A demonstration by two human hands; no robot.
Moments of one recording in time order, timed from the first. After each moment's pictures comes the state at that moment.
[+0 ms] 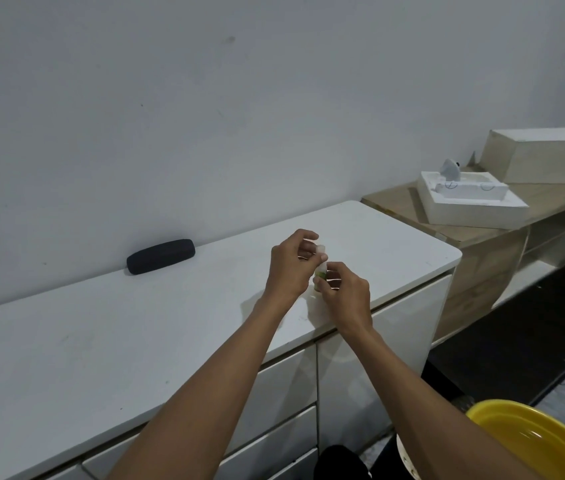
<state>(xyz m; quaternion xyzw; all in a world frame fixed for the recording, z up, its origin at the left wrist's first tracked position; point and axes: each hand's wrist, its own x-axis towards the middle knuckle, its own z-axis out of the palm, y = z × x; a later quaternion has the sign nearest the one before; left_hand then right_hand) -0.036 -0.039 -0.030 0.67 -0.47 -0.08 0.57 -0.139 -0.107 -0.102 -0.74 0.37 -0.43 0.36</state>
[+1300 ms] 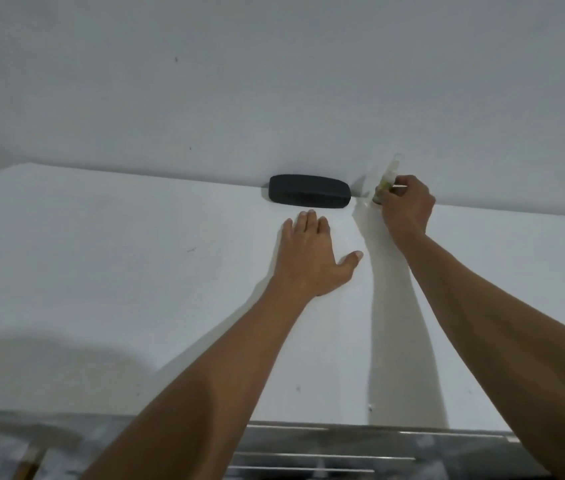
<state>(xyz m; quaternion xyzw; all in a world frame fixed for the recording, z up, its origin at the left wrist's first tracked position) 0.164 0.077 -0.105 0.93 -0.33 0.04 0.15 0.172 -0.125 -0.080 -0.78 0.34 -0.35 0.40</state>
